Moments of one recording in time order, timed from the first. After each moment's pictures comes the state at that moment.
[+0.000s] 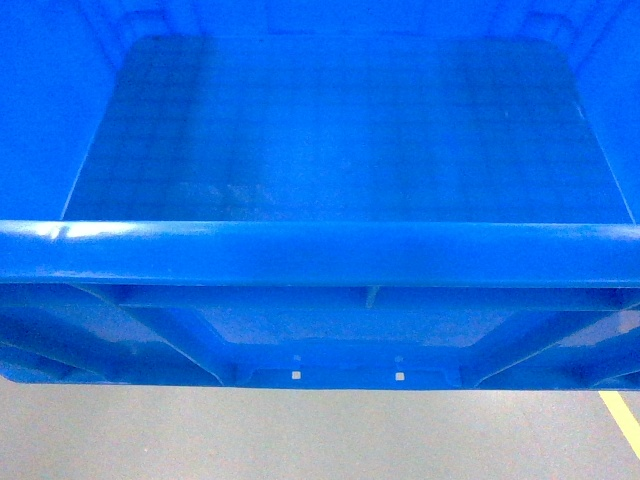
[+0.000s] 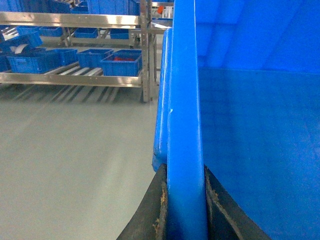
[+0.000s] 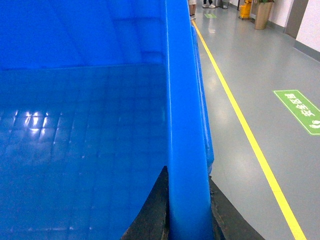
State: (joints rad) left arm -0.30 0.85 0.37 0.46 -0.36 -0.03; right arm 0.27 0.93 0.41 0.42 0.29 0.11
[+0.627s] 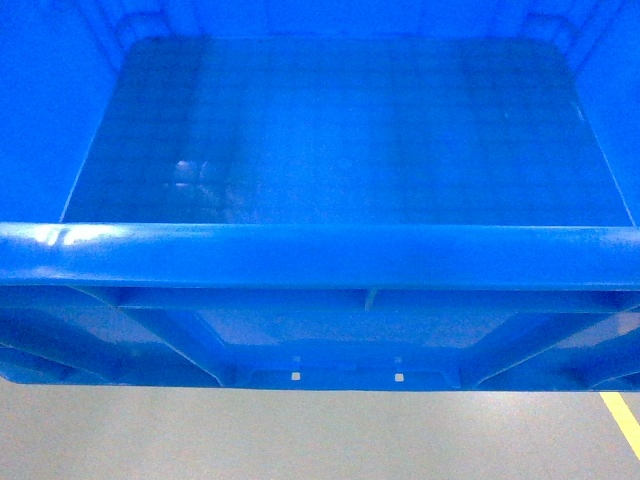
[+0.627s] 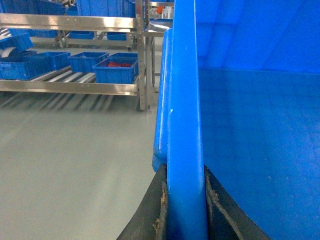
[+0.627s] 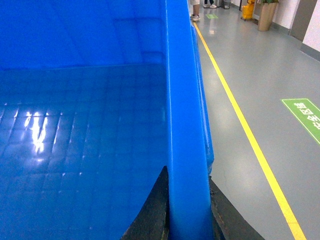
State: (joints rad) left arm -0.30 0.85 0.37 0.46 -0.36 -0.03; right arm 0.27 0.93 0.41 0.42 0.29 0.11
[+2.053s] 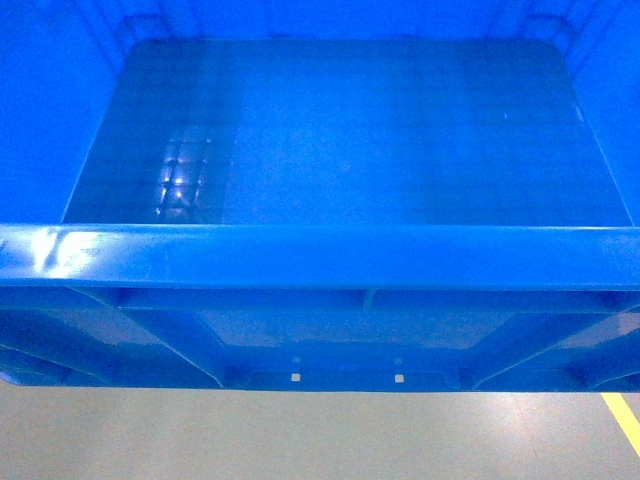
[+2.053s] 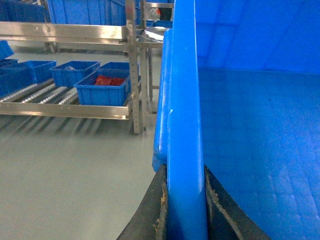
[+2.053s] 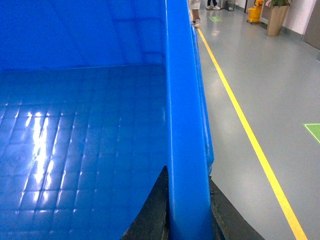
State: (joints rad) left arm -0.30 0.85 0.37 0.46 -0.36 -0.03; right arm 0.27 0.93 0.41 0.42 0.29 0.11
